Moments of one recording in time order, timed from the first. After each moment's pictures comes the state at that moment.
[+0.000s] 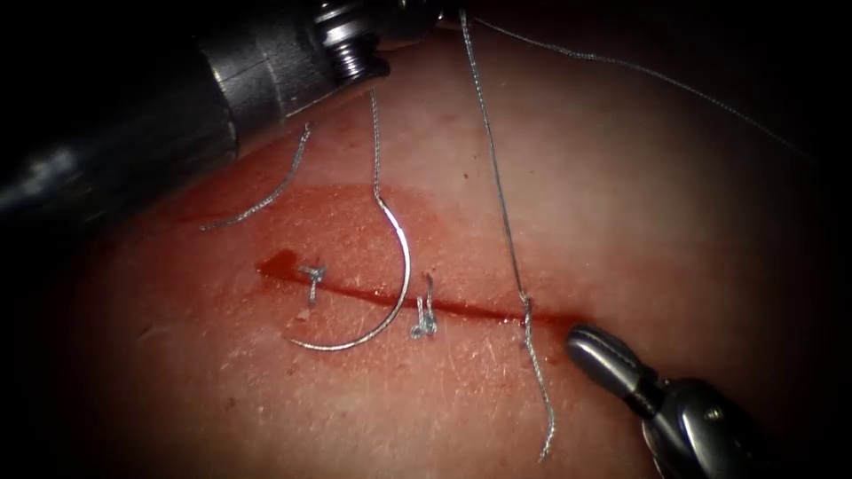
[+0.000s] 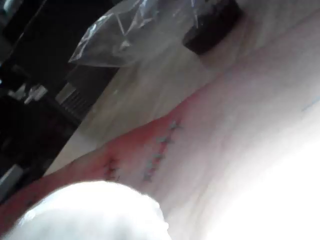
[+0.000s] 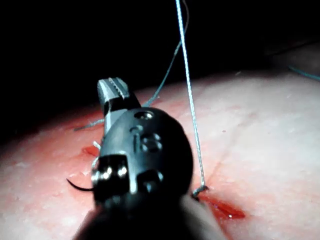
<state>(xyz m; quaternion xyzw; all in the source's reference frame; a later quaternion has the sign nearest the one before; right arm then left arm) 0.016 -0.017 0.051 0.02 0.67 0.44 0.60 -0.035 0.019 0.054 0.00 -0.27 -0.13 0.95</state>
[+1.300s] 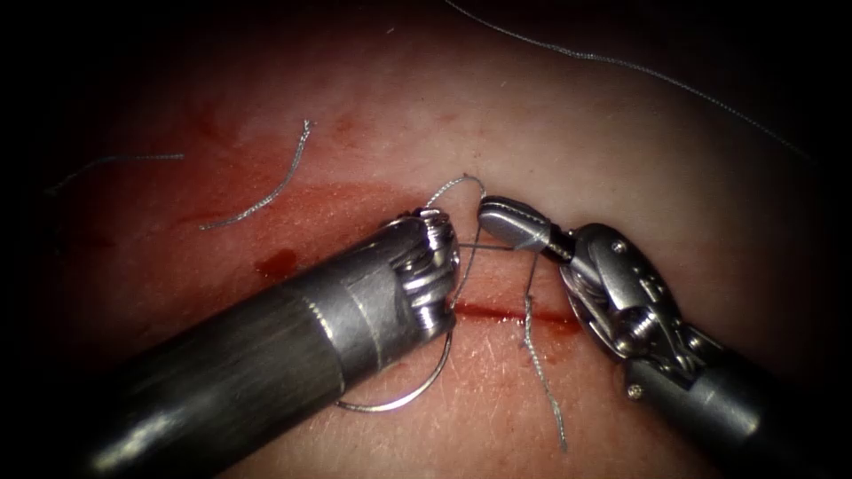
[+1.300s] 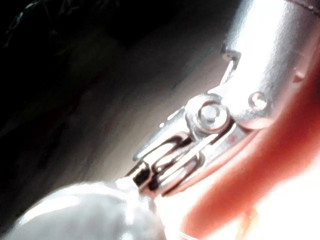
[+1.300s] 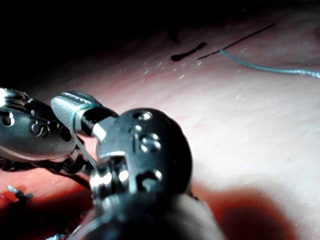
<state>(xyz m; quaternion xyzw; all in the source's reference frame) 0.018 -0.007 0.061 0.11 0.75 0.32 0.56 -0.038 0.003 0.065 0.07 -0.07 -0.15 0.98</state>
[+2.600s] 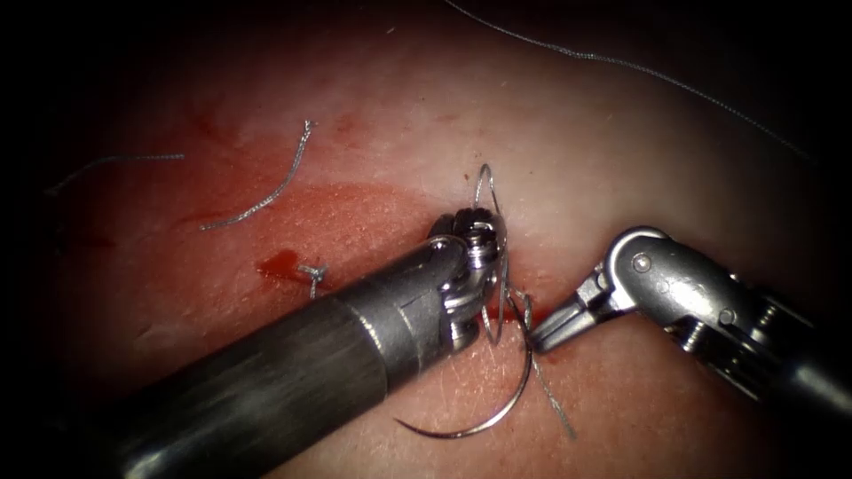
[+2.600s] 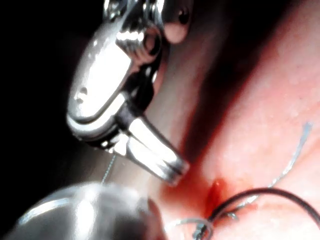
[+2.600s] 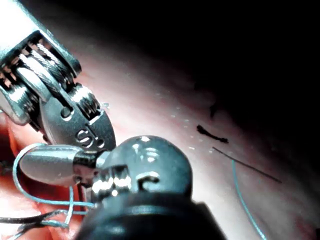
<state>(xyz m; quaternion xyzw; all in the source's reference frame) 0.017 -0.008 0.058 0.33 0.49 -0.18 0.79 -0.043 0.002 0.069 0.09 -0.16 -0.02 0.98</state>
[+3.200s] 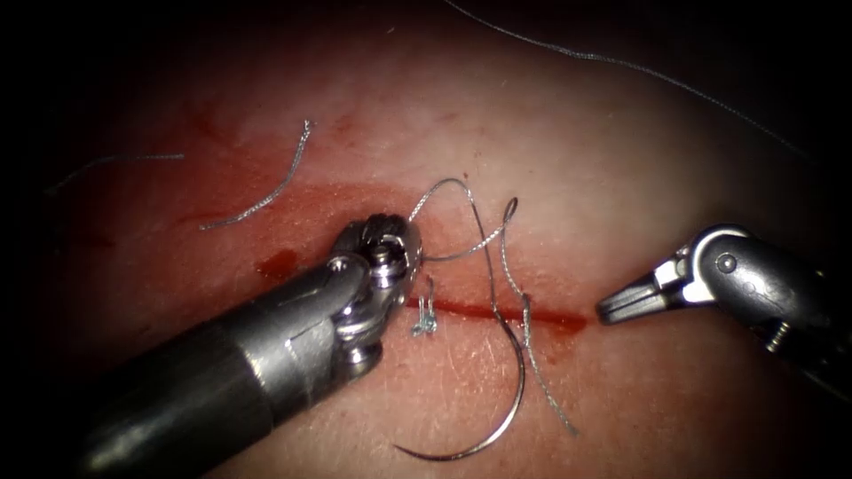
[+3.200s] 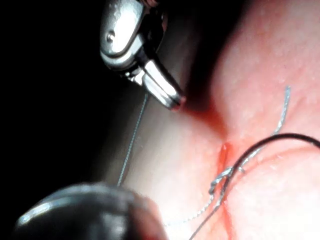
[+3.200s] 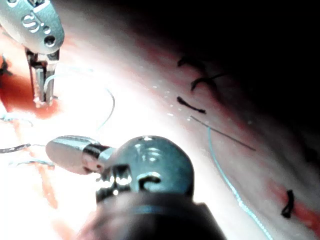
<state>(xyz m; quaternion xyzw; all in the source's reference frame) 0.009 -0.011 0.057 0.17 0.52 -0.07 0.84 -0.035 0.003 0.062 0.09 -0.12 0.01 0.99</state>
